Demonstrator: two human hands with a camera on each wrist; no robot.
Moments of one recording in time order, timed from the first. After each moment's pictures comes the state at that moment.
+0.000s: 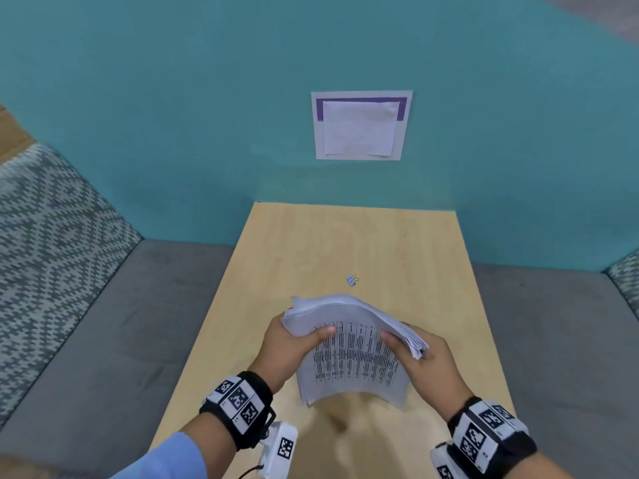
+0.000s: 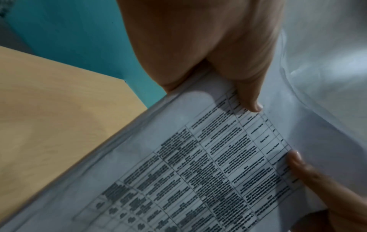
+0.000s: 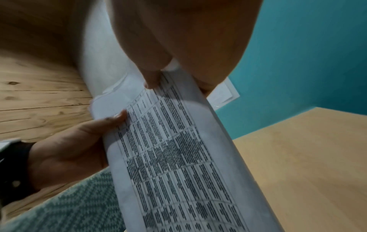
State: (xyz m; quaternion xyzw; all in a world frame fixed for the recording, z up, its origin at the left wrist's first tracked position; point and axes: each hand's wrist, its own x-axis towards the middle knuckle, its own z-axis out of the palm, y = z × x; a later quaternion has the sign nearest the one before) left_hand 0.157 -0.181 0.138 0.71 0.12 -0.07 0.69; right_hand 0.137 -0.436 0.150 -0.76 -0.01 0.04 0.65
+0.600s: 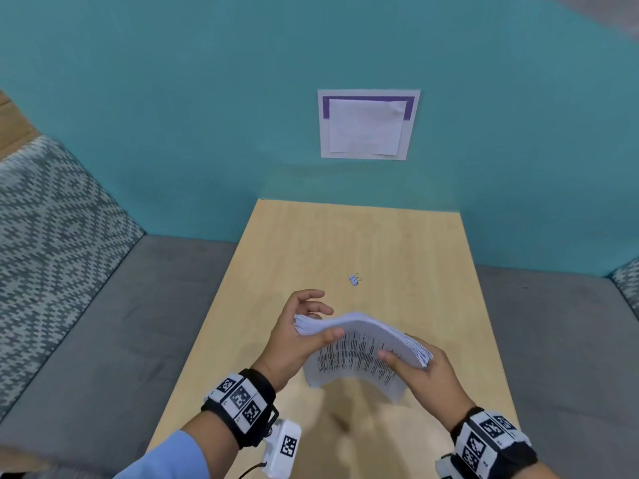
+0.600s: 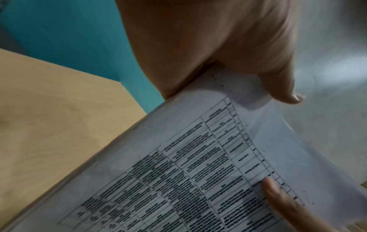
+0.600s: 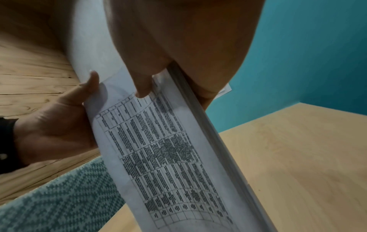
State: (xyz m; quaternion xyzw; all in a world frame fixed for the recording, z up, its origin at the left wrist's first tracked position) left_hand 0.155 -0.181 0.145 0.70 0.03 -0.07 0.71; right_hand 0.131 -0.439 0.131 -0.75 0.03 0.09 0.65
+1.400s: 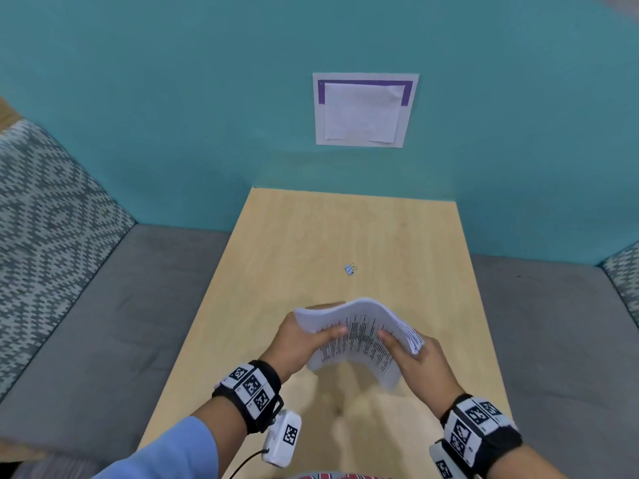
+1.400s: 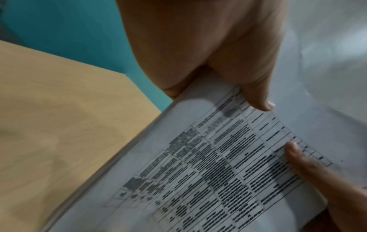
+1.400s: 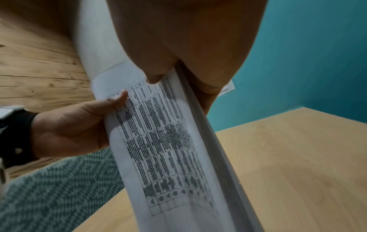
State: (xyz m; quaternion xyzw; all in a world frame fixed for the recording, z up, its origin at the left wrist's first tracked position) left_hand 0.160 -0.196 0.122 0.70 0.06 -0.15 0.69; right_hand 0.134 -0.439 0.122 -0.81 0.04 0.08 0.58
